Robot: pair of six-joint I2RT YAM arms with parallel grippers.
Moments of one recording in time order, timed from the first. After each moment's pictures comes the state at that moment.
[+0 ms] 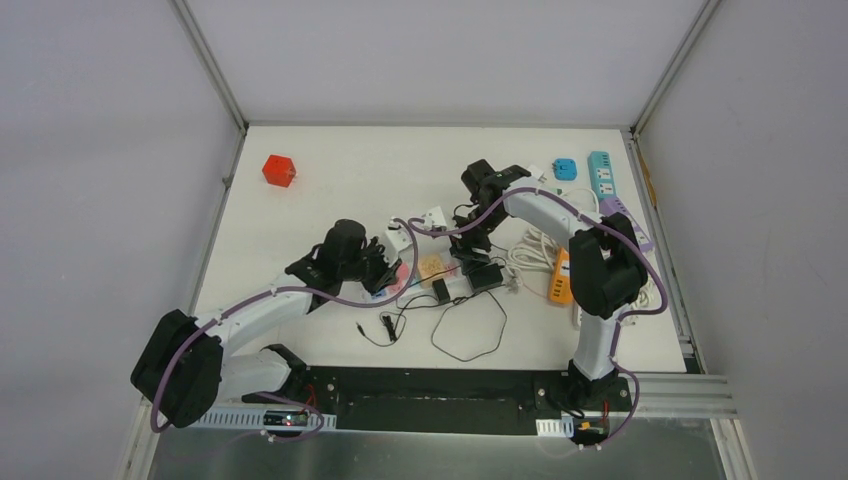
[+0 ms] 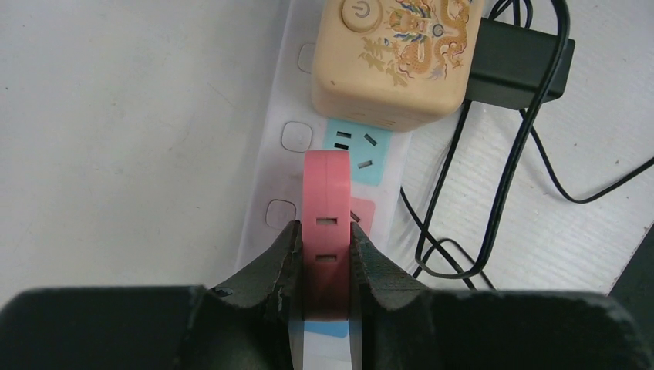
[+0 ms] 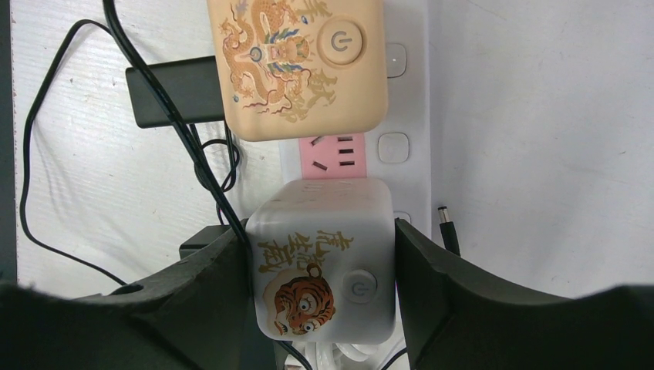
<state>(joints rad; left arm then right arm) -0.61 1.15 0.56 0.01 0.38 0.41 0.57 1.90 1.49 -1.06 -0.61 -1.22</state>
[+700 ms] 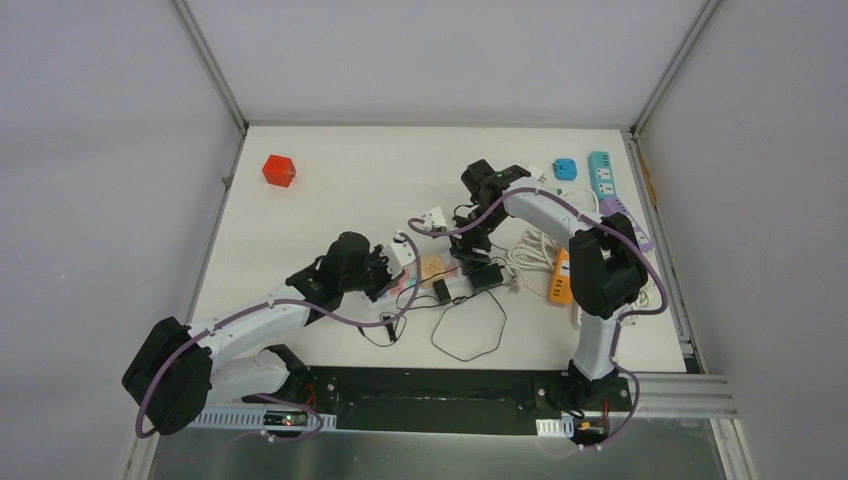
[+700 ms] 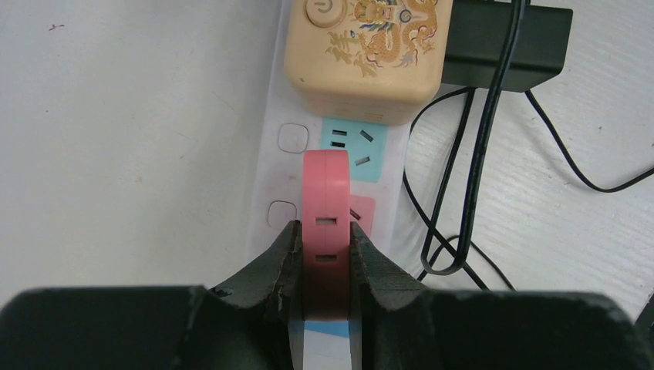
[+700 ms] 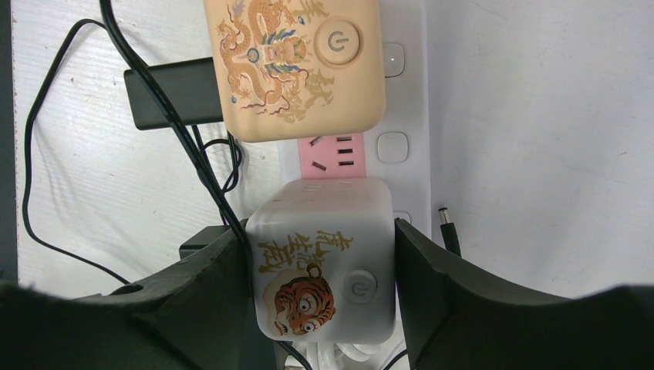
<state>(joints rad) -0.69 1.10 0.51 0.05 0.27 0.48 0.57 1.90 1.49 -1.06 -0.61 -1.23</state>
